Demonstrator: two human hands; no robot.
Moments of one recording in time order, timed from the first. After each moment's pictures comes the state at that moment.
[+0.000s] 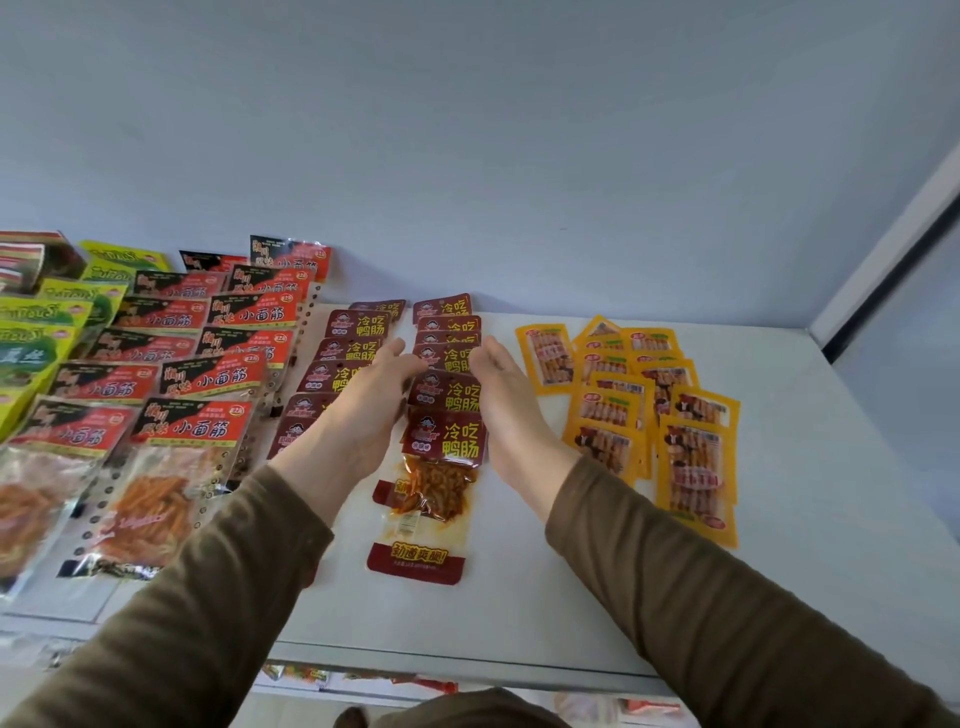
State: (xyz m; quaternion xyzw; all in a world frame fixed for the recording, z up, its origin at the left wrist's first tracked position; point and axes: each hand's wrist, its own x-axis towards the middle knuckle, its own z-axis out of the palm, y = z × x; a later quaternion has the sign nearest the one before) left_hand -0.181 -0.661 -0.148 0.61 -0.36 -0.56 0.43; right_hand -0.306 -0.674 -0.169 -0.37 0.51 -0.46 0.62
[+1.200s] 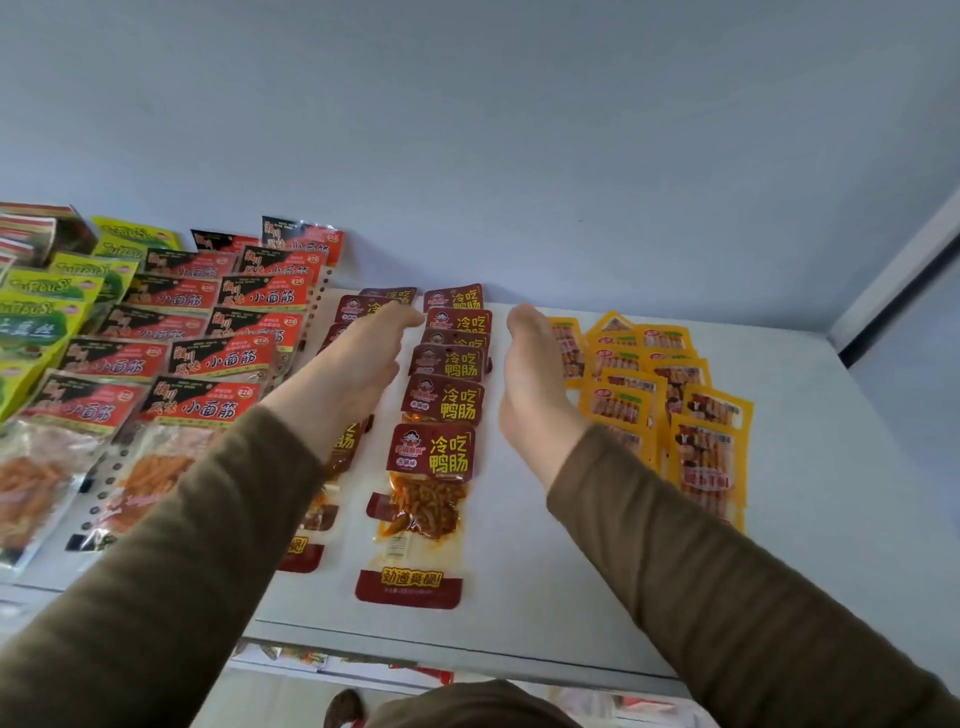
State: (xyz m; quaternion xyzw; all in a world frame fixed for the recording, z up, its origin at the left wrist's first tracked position) left_hand -0.165 -0.678 -0.125 0.63 -0.37 -0.56 0.40; right_hand -0.317 -0.690 -0.153 -0.36 0.56 -0.48 0.57
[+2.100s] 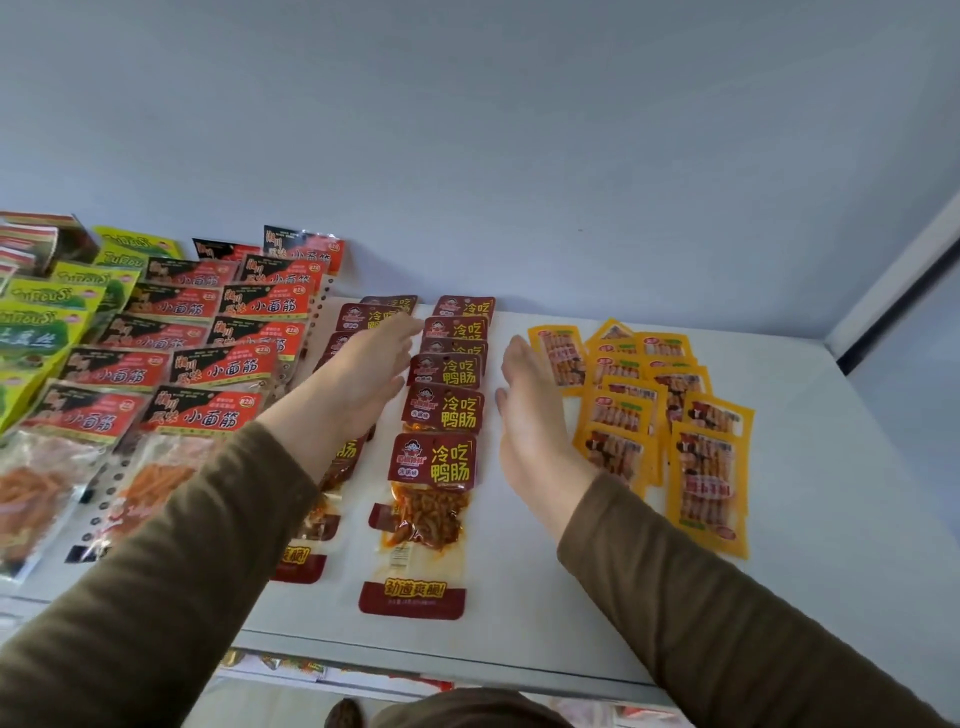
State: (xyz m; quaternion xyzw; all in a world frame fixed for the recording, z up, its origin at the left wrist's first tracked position) left_hand -0.156 -0.693 -0.146 0.62 -0.39 -0.56 0.39; right_hand -0.314 -0.671 -0.170 -0.32 0.50 -0.50 0.63
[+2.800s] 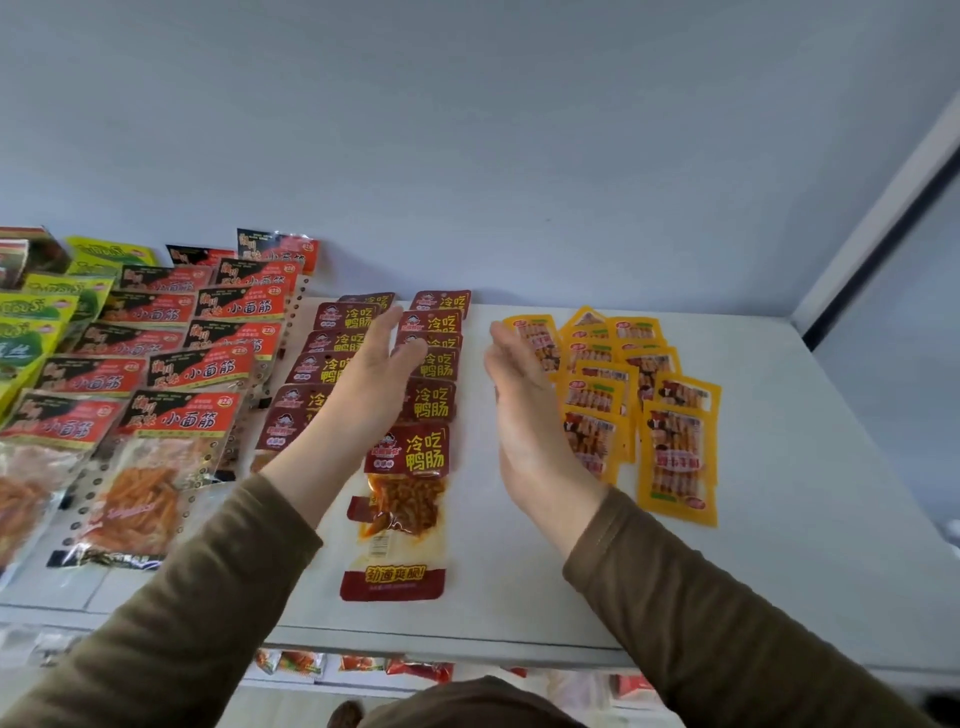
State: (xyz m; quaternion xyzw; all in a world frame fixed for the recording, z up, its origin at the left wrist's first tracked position) left_hand -0.191 -0.648 -0.139 0.64 -0.54 -0.40 0.37; right_hand -0.333 -0.636 -0.157 -0.42 0.51 -0.51 0.56
